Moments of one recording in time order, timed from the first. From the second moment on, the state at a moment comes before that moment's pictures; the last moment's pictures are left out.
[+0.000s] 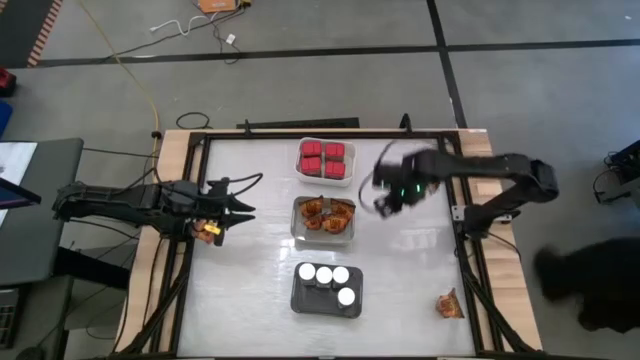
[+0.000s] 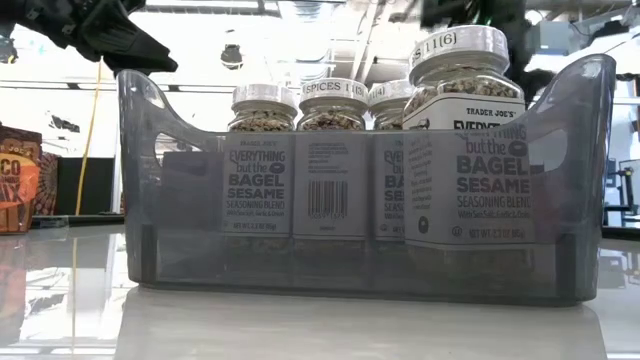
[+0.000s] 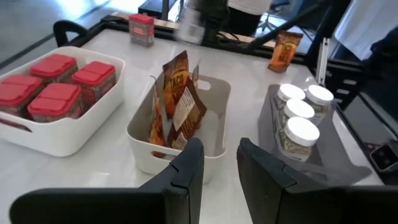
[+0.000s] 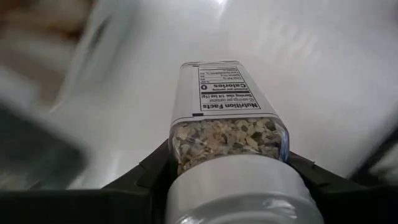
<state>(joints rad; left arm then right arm) -0.06 0.48 0.49 -0.27 -0.11 -0.19 -0.15 1.42 1.24 -1.31 0.01 0.91</state>
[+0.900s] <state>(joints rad) -0.06 0.48 0.49 -0.27 -0.12 -0.19 0.61 1.77 1.25 -0.90 -0.16 2.28</state>
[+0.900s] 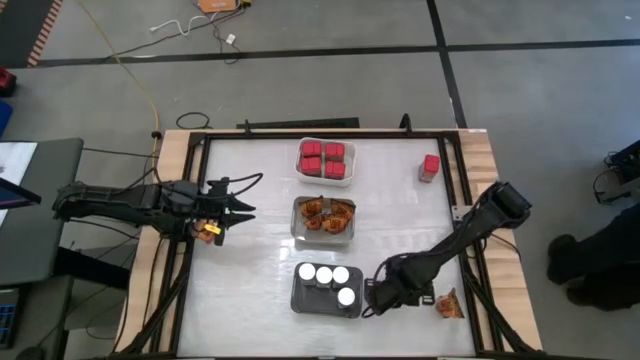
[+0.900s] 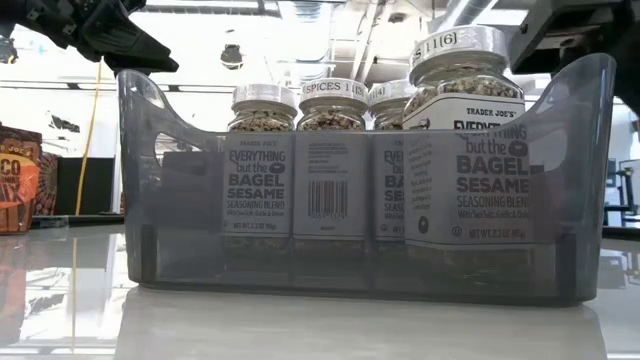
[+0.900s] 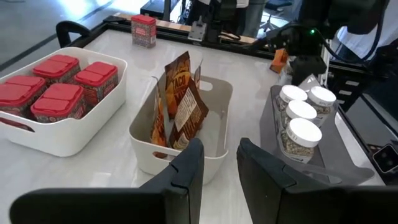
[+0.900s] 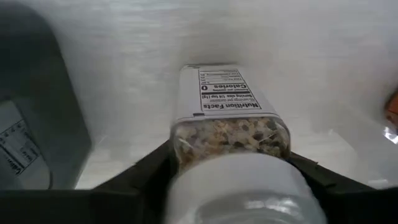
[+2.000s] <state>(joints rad) -0.06 0.48 0.49 -0.27 -0.12 -0.22 0.62 1.44 1.24 -1.19 -0.12 0.88</state>
